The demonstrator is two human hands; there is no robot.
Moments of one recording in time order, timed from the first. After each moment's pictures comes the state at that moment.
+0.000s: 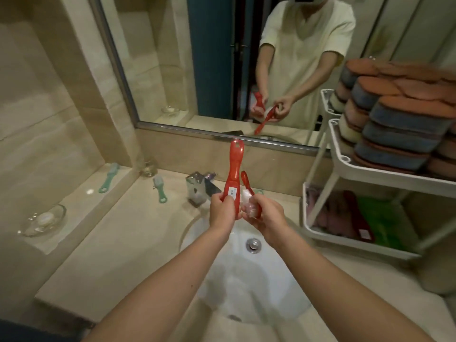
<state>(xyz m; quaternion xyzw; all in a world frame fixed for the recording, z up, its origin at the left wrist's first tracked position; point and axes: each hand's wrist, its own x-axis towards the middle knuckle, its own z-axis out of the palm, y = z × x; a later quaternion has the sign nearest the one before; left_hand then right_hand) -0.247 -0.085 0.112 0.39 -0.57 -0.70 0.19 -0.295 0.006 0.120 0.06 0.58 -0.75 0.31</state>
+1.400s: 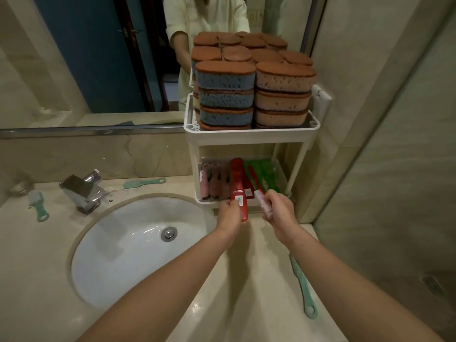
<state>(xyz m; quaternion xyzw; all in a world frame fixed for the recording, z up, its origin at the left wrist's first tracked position) -0.321 0.186 0.070 0.29 -0.66 -0.69 -0.04 -0.349 0.301 0.082 0.17 0.66 -0.72 0.10</state>
